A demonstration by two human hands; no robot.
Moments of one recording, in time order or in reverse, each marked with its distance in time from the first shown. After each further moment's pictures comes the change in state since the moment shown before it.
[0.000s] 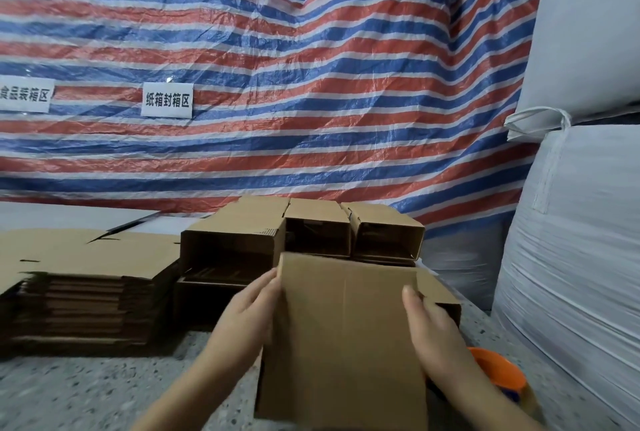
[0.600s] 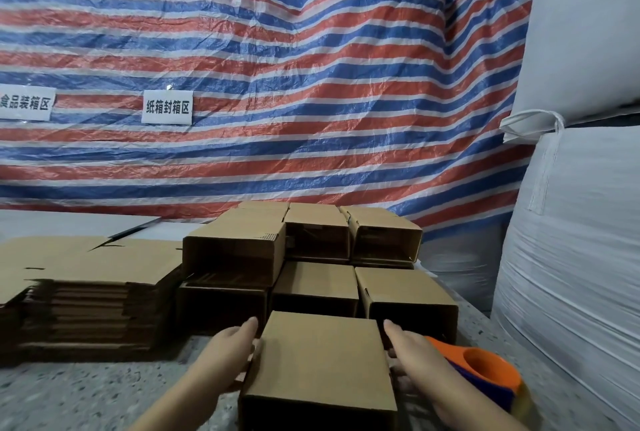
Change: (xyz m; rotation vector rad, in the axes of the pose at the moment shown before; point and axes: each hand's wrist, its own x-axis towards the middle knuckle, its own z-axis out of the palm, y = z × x) left_hand 0.009 -0.035 -0.016 0.085 0.061 -0.499; right_hand 0.017 0.019 0.017 -0.076 -0.158 0.419
